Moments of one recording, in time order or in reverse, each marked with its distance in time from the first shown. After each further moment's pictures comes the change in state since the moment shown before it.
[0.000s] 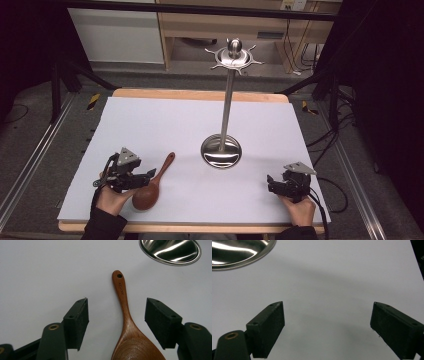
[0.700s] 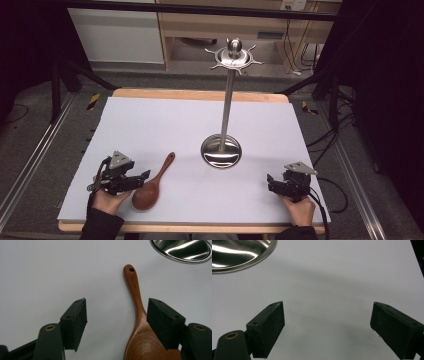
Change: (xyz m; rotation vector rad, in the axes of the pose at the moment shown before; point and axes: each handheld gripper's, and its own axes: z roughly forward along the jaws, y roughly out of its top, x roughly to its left) left arm 0.013 -0.019 0.003 -0.032 0.018 -0.037; right arm -0.001 0.000 0.001 -0.014 0.009 0.019
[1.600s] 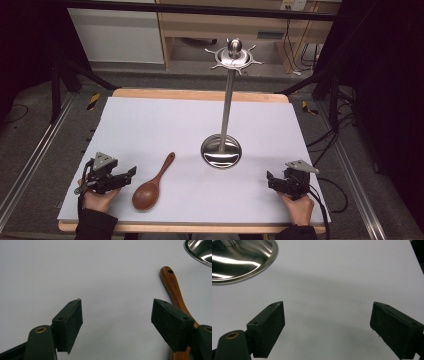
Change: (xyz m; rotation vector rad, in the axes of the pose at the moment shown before) left arm 0.039 -0.024 -0.003 -0.066 0.111 -0.098; right arm -0.003 0.004 0.003 -0.030 0.017 0.029
